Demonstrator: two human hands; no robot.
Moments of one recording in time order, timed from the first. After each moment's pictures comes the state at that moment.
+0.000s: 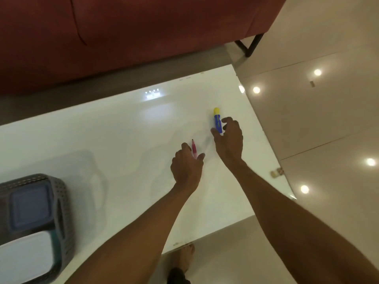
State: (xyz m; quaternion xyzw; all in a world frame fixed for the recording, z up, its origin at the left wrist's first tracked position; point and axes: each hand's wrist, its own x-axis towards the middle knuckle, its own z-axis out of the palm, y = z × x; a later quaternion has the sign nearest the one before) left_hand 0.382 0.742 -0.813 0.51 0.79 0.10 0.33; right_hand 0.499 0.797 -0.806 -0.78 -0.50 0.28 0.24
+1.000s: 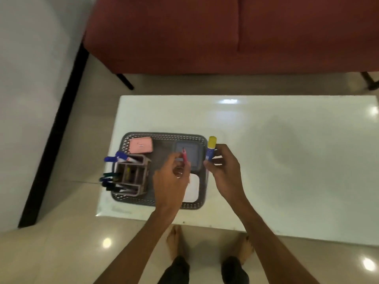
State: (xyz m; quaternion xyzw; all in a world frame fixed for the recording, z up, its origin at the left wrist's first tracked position) left_hand 0.022 0.544 -0.662 0.36 0.82 0.39 0.23; right_hand 0.150 0.620 -0.689 -0.52 -0.54 0.59 0.30
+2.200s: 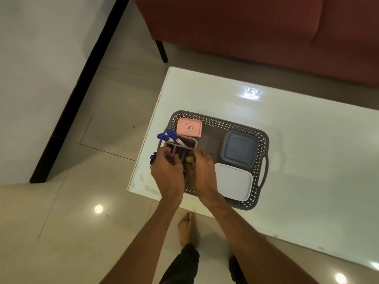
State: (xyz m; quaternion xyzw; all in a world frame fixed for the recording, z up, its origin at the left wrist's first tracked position) left_hand -0.125 0.476 -0.726 0.10 0.91 0.37 0.16; right_hand -0.054 0.516 -0.774 -0.49 -0.76 0.43 0.09
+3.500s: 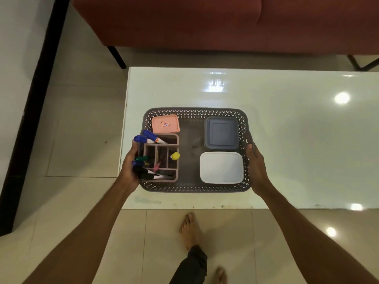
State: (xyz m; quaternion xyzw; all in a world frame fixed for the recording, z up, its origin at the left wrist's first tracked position) left_hand -0.232 0.454 -0.791 0.00 0.61 0.50 0.61; right_hand 0.098 0.559 -0.792 -0.62 -0.43 0.58 0.30
